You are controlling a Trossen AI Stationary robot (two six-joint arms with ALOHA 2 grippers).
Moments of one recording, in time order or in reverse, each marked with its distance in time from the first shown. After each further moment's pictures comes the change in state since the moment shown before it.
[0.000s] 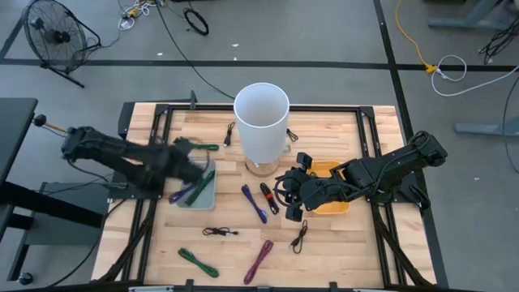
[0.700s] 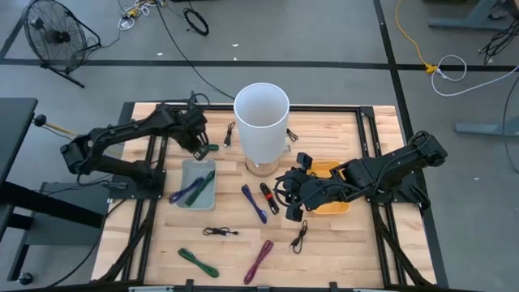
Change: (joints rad) left arm 0.718 0.026 -0.182 0.576 0.563 0.841; right arm 0.001 0.000 0.000 -0.007 -0.001 0.000
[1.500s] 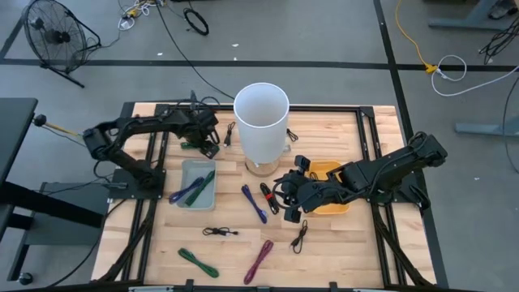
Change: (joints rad) left arm 0.023 0.272 -0.003 0.201 0.008 -0.051; right arm -0.002 0.000 -0.068 0.076 0.000 -0.010
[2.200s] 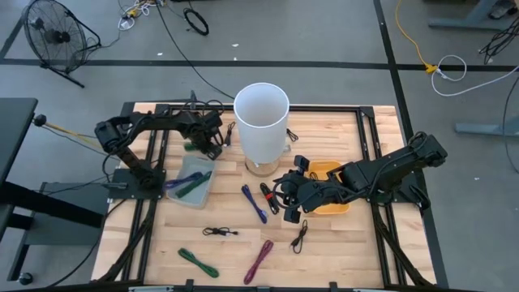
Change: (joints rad) left arm 0.001 0.113 0.011 0.050 0.028 0.017; right arm 0.000 0.000 0.000 0.010 0.000 -0.010
